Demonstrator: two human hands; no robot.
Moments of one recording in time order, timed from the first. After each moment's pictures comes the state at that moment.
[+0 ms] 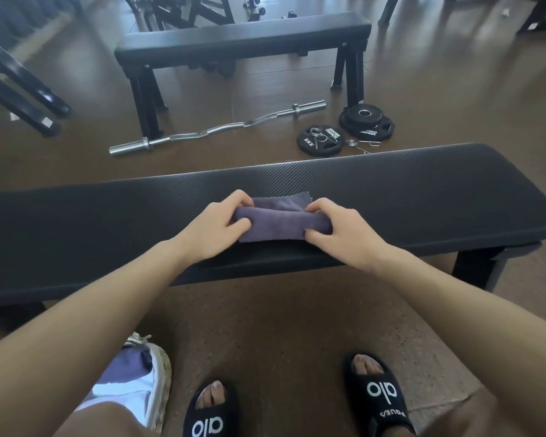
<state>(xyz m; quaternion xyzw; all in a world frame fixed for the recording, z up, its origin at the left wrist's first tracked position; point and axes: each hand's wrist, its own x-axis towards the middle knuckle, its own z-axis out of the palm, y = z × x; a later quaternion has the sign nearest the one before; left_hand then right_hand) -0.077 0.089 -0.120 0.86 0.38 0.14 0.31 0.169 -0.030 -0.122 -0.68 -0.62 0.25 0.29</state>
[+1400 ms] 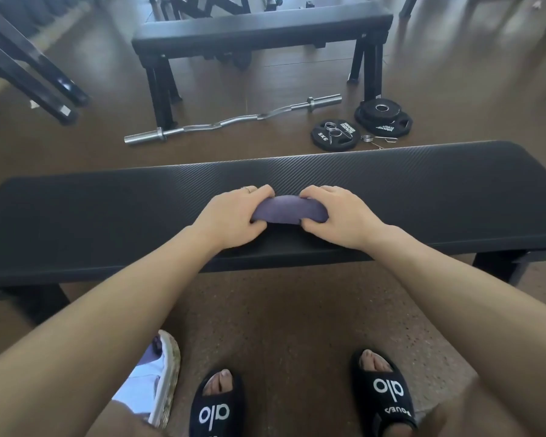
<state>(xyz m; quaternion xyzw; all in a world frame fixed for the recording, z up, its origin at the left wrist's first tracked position) -0.065 0.096 -0.126 0.93 0.35 0.08 0.08 0.169 0.014 -0.138 -0.63 -0.73 0.13 0.21</state>
